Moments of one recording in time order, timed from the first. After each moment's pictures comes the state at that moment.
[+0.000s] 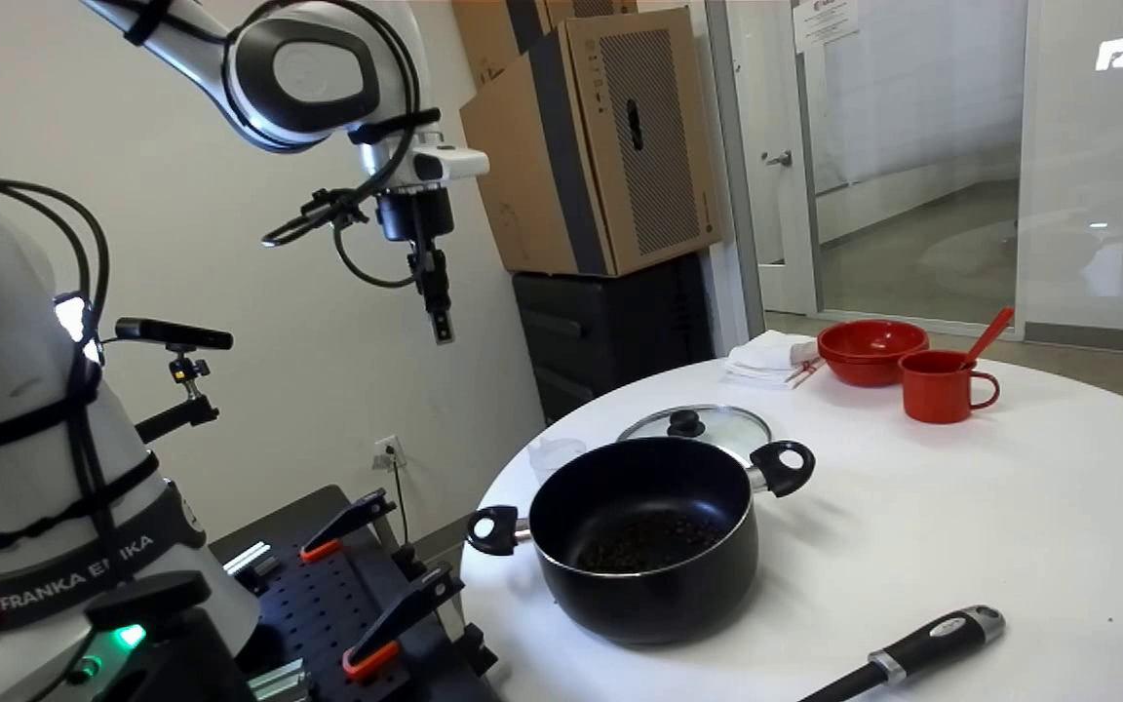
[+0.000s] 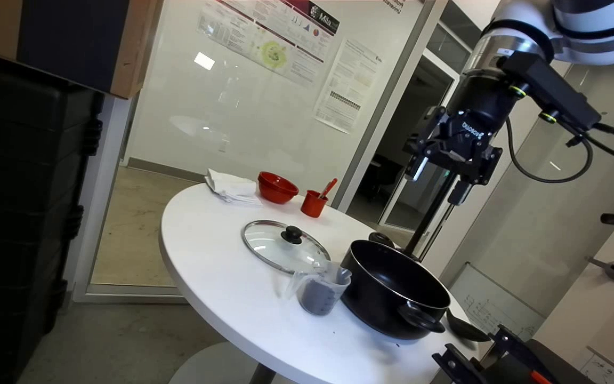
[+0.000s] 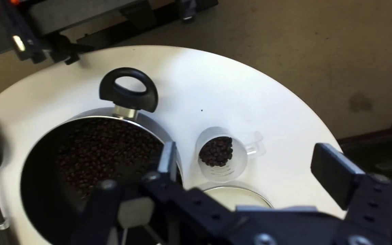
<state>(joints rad) 0.06 -0.41 0.07 -2.79 0.17 2.34 0.34</state>
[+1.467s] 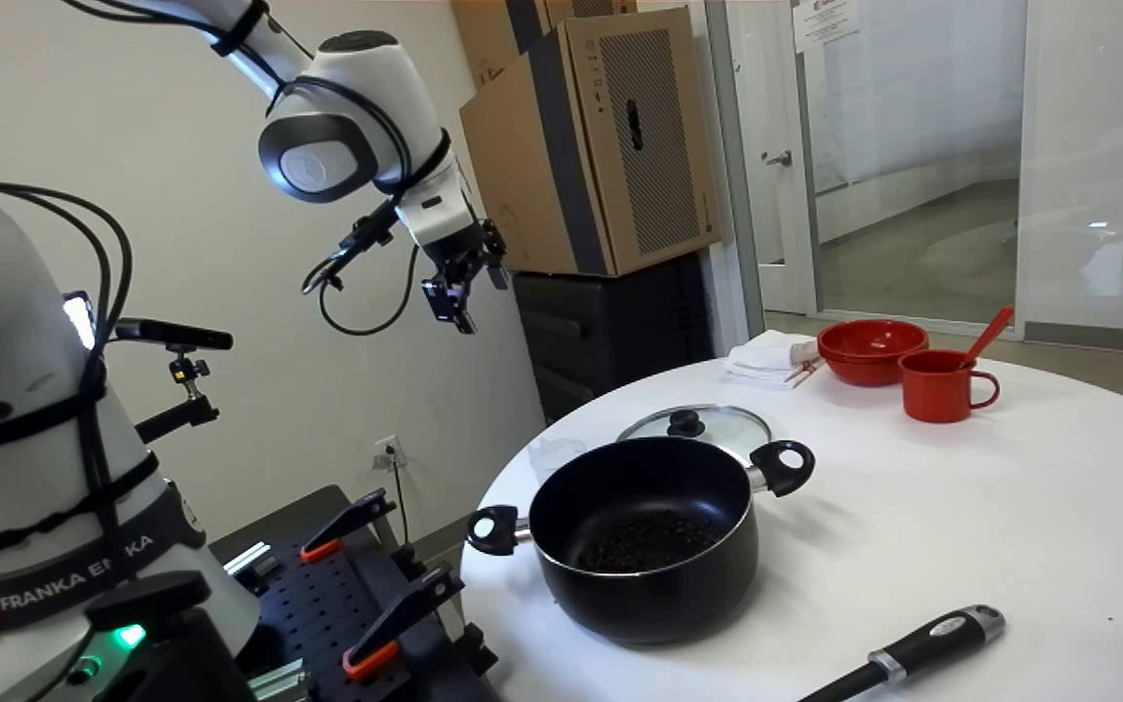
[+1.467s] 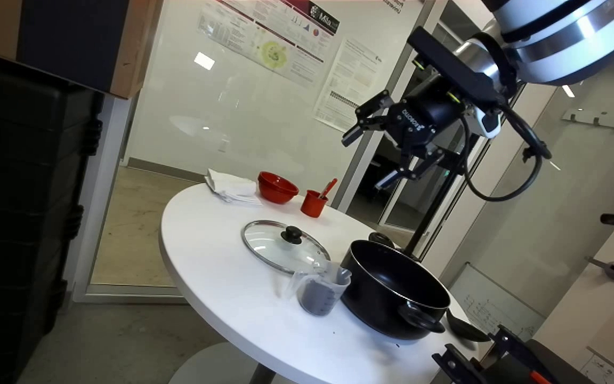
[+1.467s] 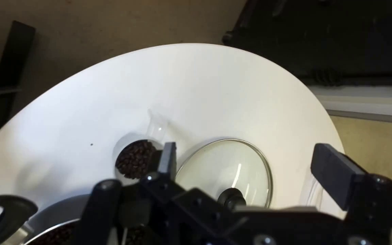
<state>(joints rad) 0.17 -0.20 0.15 -2.75 0.96 2.86 0.63</state>
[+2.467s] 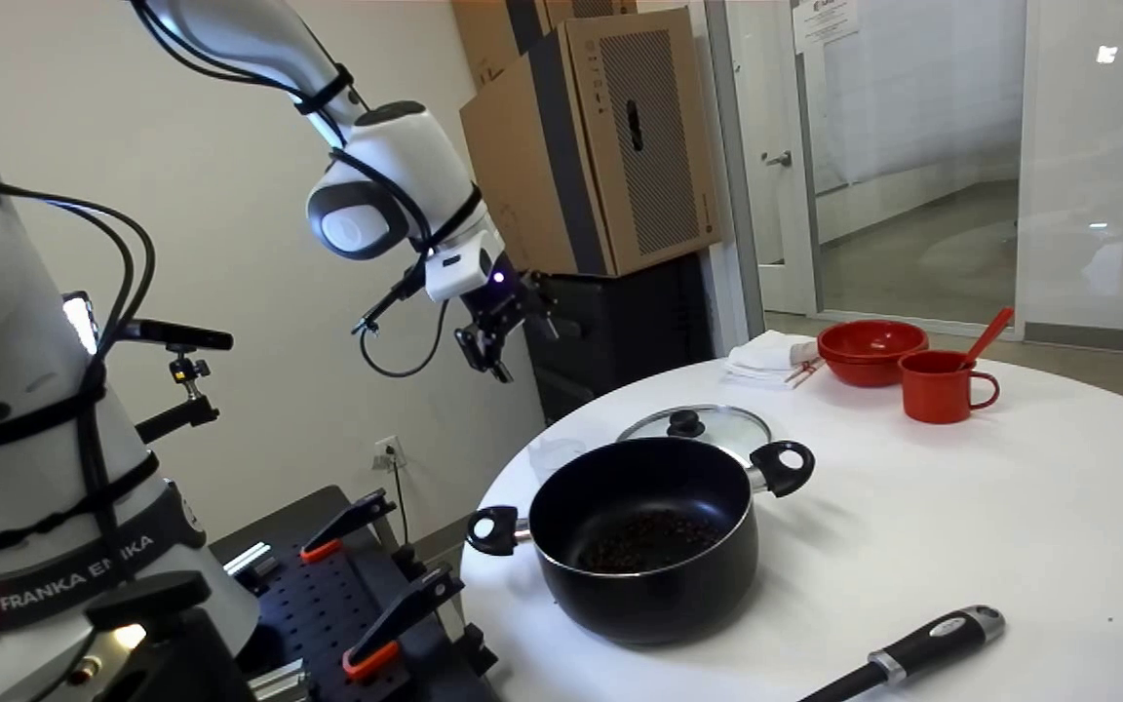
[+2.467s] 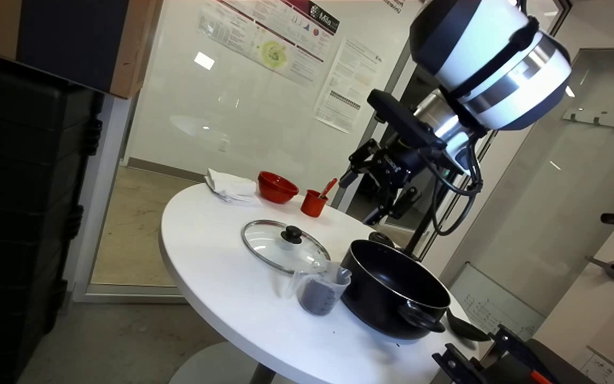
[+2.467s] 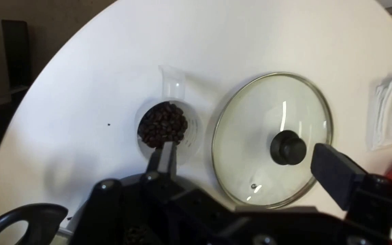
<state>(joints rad) 0.15 0.07 0.16 -2.68 1.08 3.10 0.76</state>
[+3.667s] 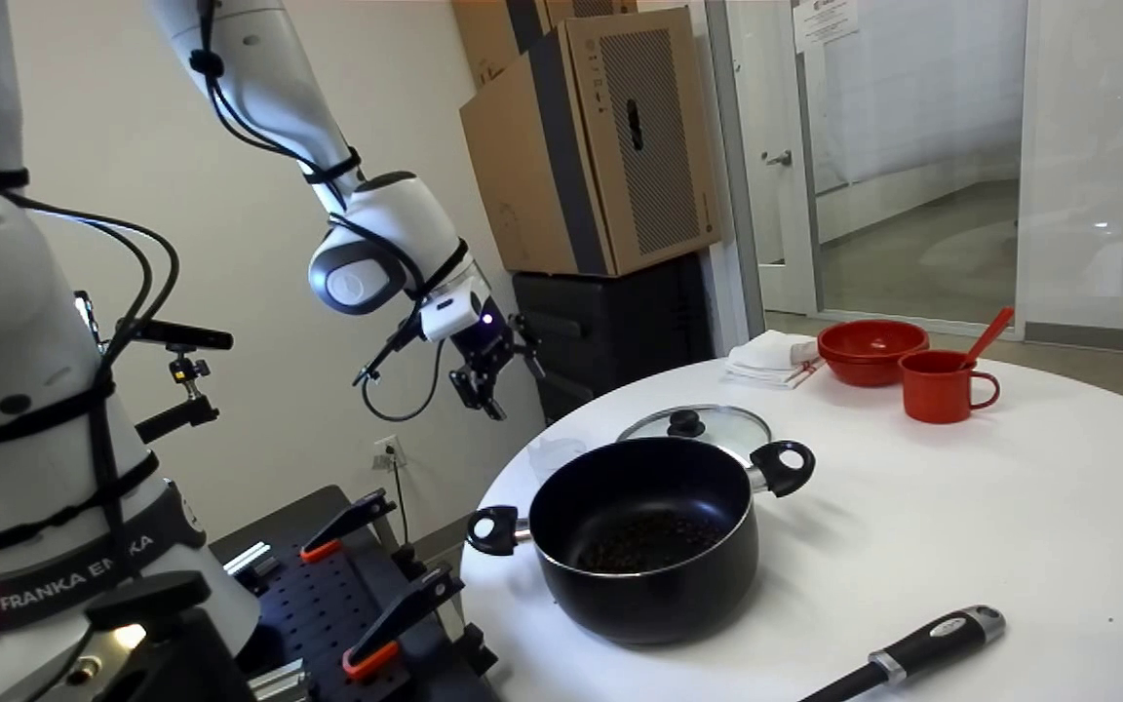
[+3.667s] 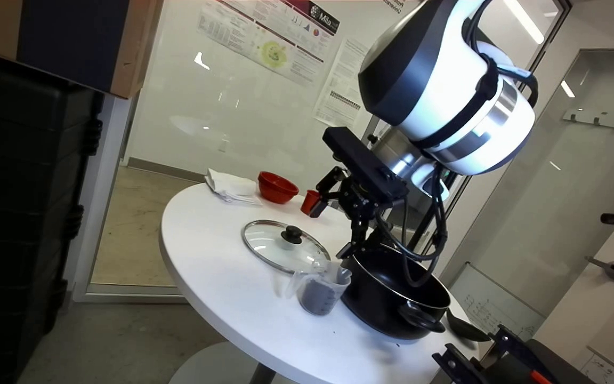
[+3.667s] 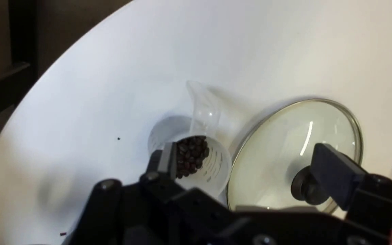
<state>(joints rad) 0.29 0.31 0.18 -2.62 1.01 3.31 0.82</state>
